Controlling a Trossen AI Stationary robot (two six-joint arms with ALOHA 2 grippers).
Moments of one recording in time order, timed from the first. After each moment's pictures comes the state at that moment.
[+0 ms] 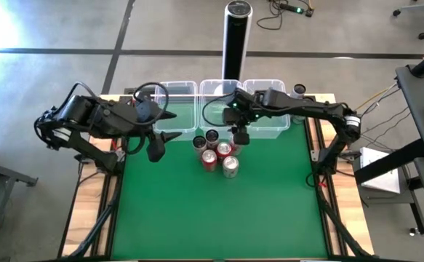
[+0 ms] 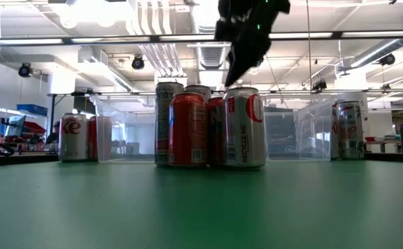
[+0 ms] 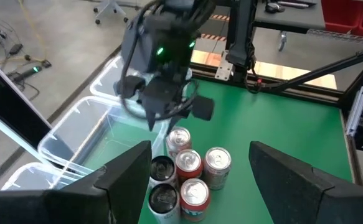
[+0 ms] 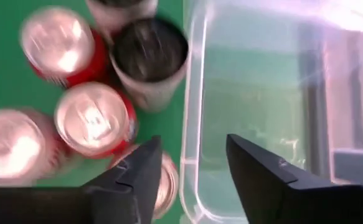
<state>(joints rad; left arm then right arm) -0.23 1.40 2.03 -1.19 -0.50 -0.30 -0.29 1.75 1.61 -0.88 -0.07 -0.38</state>
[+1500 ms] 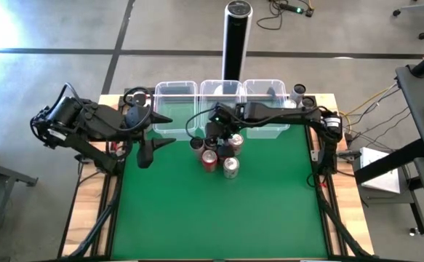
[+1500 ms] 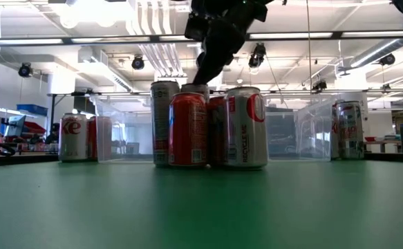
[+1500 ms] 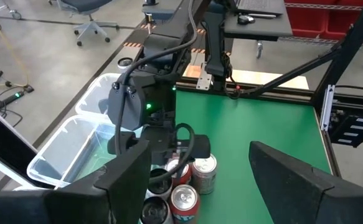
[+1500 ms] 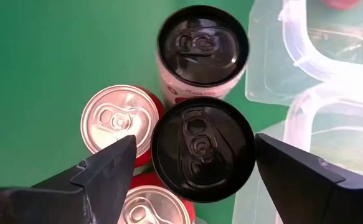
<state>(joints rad) -0.31 1.37 2.03 -1.17 -0.50 -0.25 -0.20 1.93 1.68 -0.75 -0.20 -0.35</state>
